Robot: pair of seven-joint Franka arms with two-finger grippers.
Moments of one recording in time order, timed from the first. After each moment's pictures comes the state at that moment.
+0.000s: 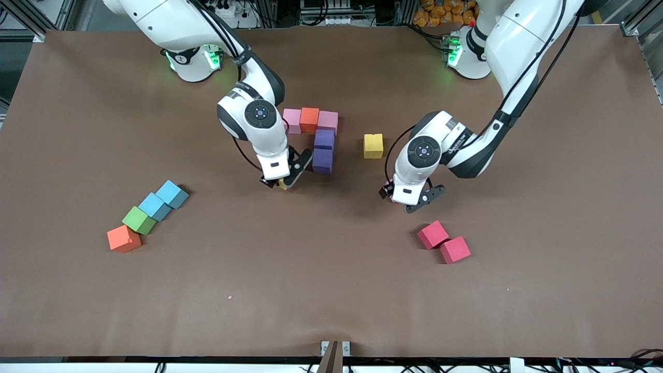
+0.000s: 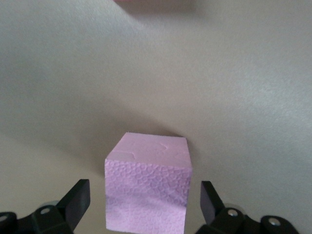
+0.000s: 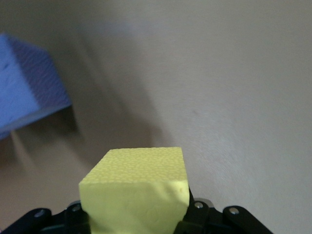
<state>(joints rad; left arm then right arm) -0.10 0.60 -0.50 -1.89 0.30 2.28 -1.28 0.35 0.45 0.32 -2.04 -0.30 2.45 -0.28</state>
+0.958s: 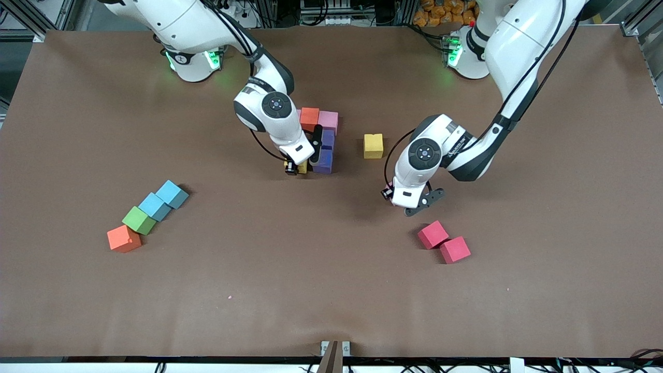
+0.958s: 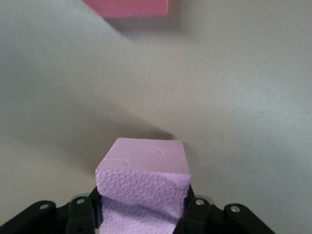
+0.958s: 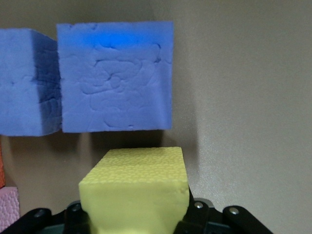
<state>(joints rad) -0.09 0.60 -0.50 -1.86 0.31 2.31 -1.29 0.39 0.51 0.36 -2.10 -0.30 2.56 -0.50</state>
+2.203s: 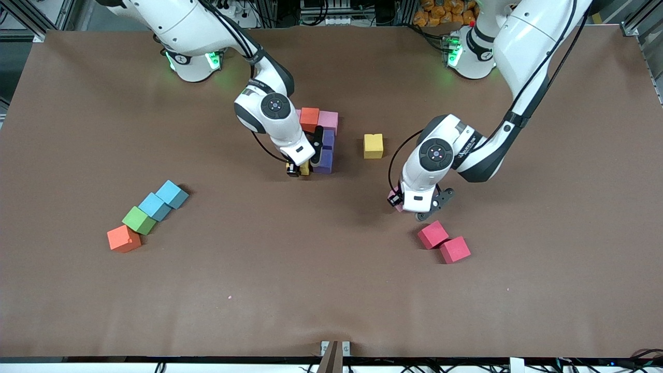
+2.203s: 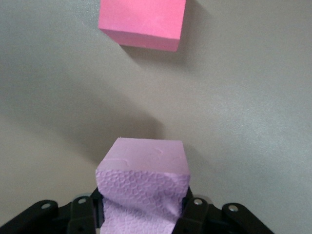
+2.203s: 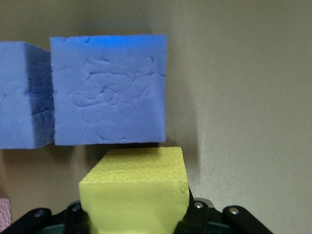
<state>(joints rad) -0.07 0.59 -0.50 -1.84 0.30 2.31 -1.39 0.39 0.52 0.36 -2.09 -0.30 2.60 -0.50</state>
